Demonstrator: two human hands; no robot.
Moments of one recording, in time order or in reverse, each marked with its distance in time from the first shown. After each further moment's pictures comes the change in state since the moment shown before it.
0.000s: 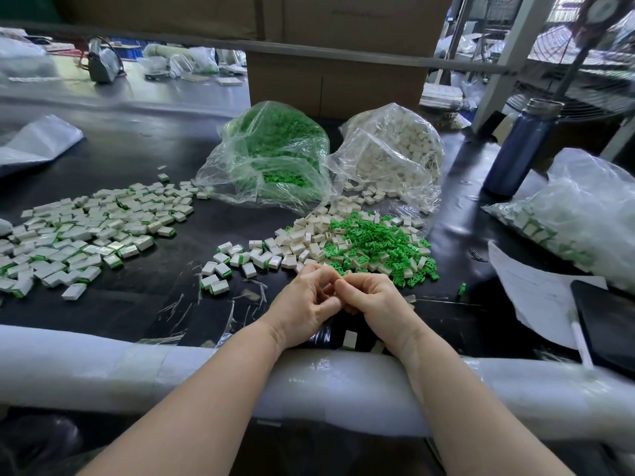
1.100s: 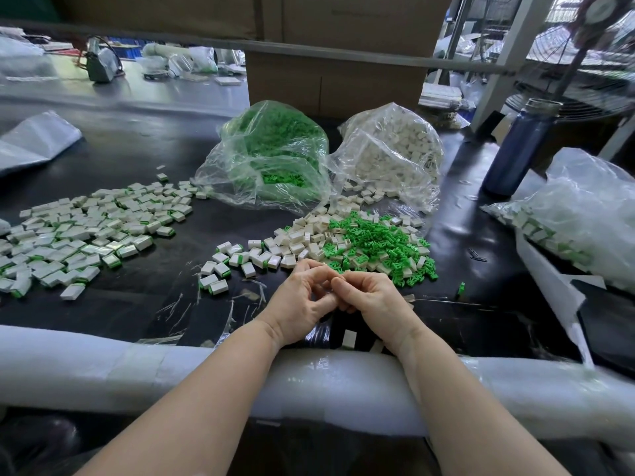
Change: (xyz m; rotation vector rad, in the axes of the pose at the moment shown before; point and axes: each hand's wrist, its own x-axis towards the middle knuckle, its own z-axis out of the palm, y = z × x) left_hand -0.003 0.010 -0.003 -0.108 0.044 -0.023; right_hand 0.002 0.002 0.000 -0.012 -0.009 -0.023
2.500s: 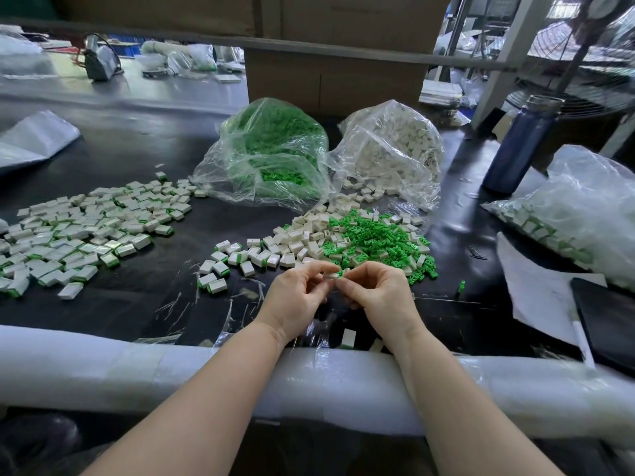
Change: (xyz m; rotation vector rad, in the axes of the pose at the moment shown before) left_hand 0.004 -0.015 0.002 0.094 0.155 -0.028; right_hand -0.002 -0.002 0.001 0.020 0.276 -0.034
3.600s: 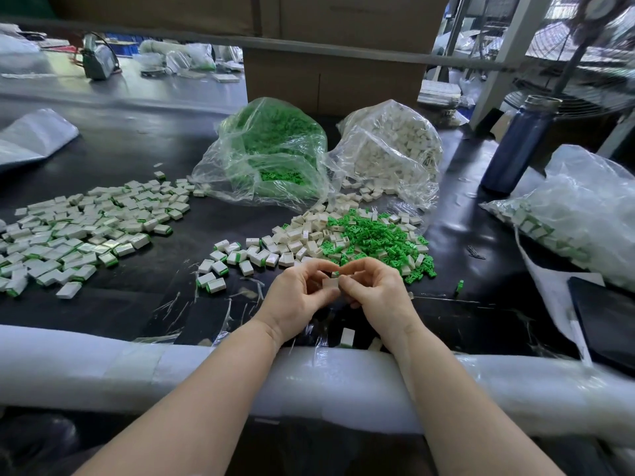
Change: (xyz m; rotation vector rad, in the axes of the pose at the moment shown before) left_hand -0.002 0.006 -0.002 -0.118 -0.063 -0.001; right_hand 0.004 0.004 -0.001 -0.021 -0.027 0.053
